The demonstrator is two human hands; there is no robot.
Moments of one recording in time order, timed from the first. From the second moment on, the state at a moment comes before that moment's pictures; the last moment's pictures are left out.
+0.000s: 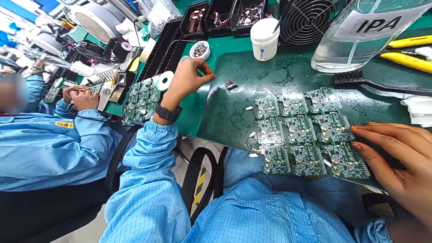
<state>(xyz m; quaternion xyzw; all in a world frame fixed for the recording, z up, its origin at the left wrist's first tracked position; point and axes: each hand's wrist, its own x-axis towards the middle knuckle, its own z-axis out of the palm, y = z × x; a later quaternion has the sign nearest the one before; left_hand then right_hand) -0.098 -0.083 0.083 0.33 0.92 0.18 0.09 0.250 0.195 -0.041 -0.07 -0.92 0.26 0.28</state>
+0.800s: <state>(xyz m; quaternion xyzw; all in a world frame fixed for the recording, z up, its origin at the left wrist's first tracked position) -0.085 -0.078 0.039 0.38 0.90 0.19 0.04 0.251 0.195 -0.041 -0.07 -0.92 0.26 0.28</state>
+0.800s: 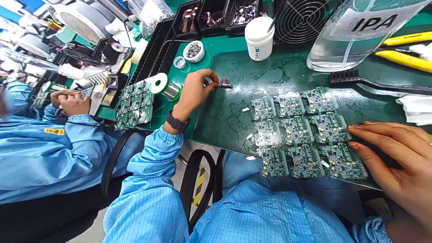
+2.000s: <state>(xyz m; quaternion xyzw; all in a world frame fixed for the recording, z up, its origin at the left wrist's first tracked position) -0.267 0.034 0.080 0.24 0.94 0.26 0.01 0.248 0.191 -0.040 -0.07 -0.92 0.23 0.30</state>
